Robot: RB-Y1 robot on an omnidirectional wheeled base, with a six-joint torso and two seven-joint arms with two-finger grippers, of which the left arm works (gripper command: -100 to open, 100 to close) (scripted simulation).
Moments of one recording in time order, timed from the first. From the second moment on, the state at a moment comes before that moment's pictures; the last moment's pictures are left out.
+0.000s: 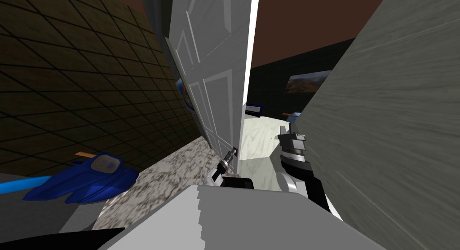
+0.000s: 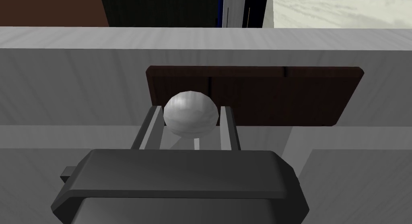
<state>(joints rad) -0.11 0.04 -0.42 -0.71 -0.25 -0.81 0.25</state>
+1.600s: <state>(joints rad) -0.11 0.06 -0.32 -0.71 -0.20 -0.79 0.19</state>
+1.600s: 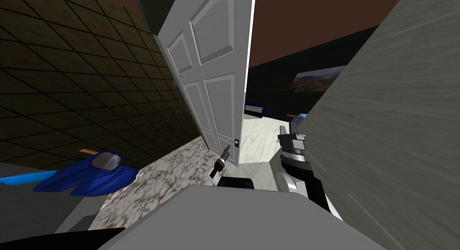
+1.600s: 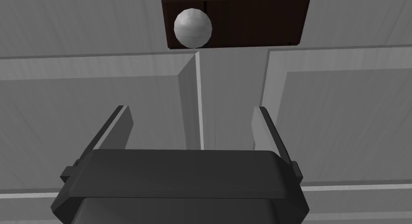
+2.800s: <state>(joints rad) -0.11 0.04 -0.31 -0.70 -0.19 -0.81 0.18</state>
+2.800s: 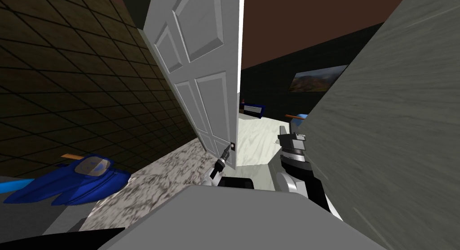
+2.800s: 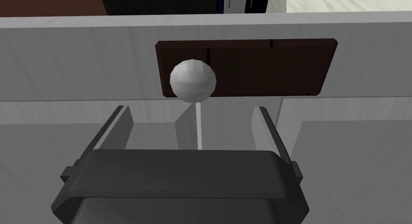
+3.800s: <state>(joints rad) -0.11 0.04 -0.30 -0.69 -0.19 -0.81 0.18</state>
